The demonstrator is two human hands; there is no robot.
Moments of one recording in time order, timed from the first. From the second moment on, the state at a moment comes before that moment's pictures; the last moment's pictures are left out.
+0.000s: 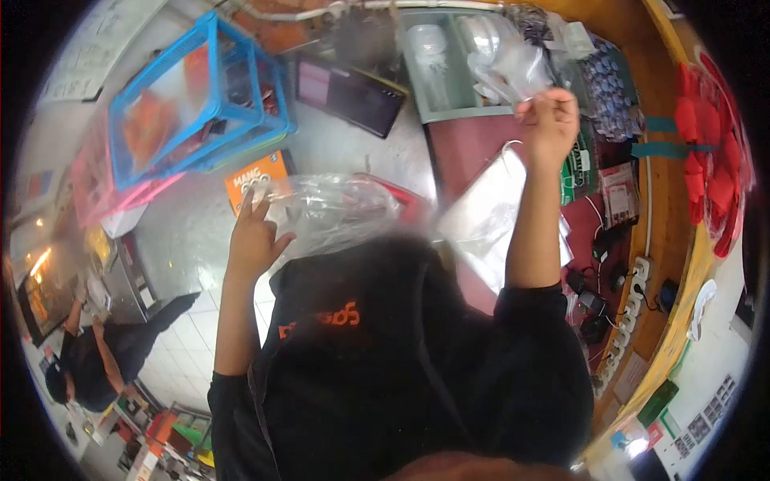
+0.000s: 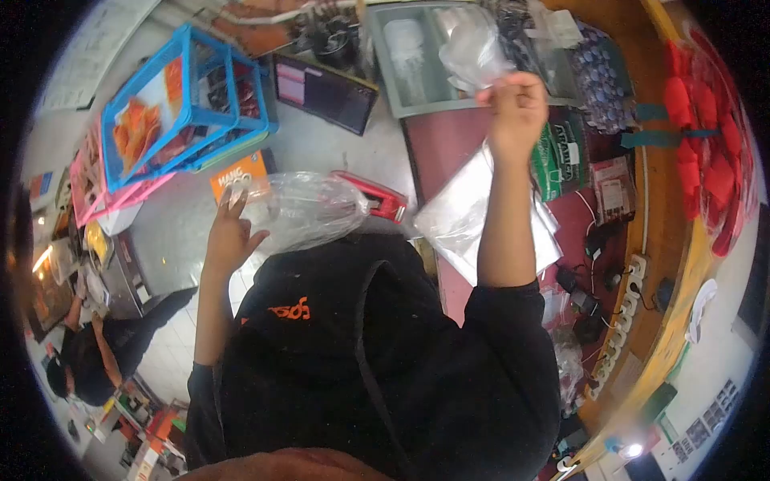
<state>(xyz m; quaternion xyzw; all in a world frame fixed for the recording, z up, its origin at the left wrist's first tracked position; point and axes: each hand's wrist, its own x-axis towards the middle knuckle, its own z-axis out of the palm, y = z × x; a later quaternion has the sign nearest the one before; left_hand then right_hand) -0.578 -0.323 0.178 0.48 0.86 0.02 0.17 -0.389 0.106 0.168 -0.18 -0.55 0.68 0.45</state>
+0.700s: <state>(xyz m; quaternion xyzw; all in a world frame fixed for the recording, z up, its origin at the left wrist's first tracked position) -0.667 -0.622 0.153 0.32 0.93 0.16 0.12 -0.587 -0.200 0.094 -0.02 -0.81 0.58 0.07</state>
